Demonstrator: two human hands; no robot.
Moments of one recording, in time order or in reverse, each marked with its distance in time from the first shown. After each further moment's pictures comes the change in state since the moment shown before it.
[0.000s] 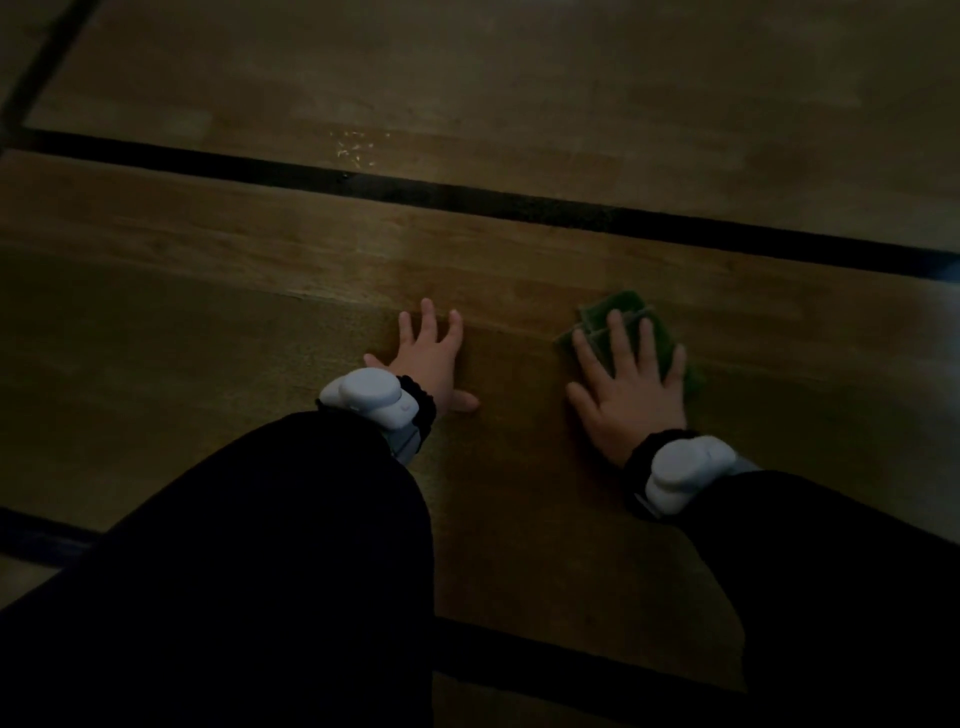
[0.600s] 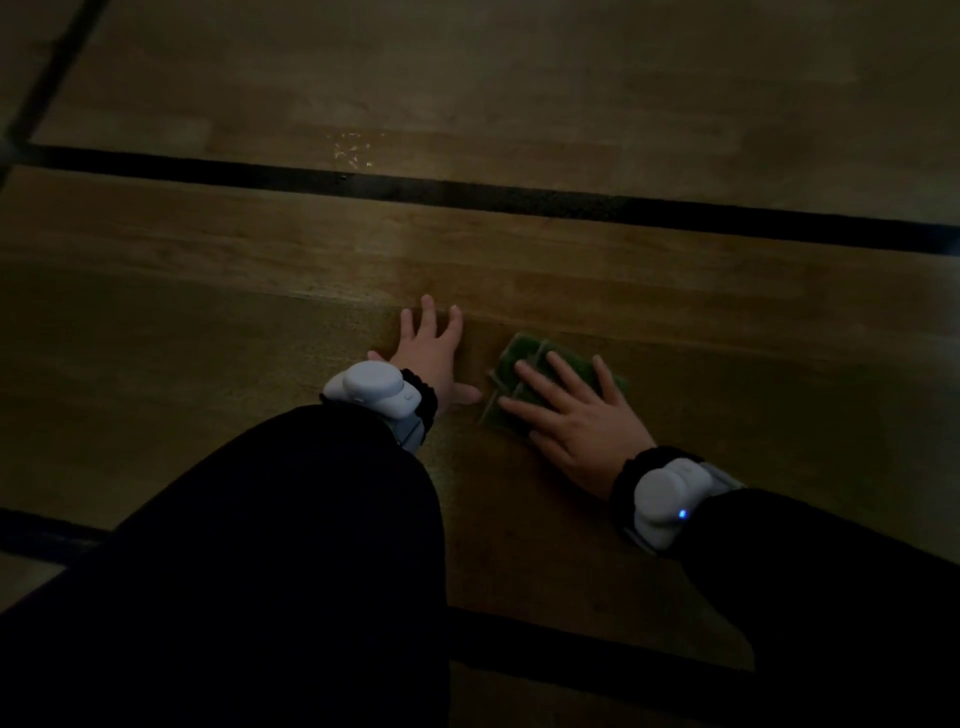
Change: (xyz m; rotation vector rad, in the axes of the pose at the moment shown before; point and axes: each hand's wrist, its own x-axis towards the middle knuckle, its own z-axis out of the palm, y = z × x) left_hand -0.002 -0.005 -0.002 0.021 0.002 0.023; right_hand -0.020 -0.023 0.014 -0.088 -0.058 -0.467
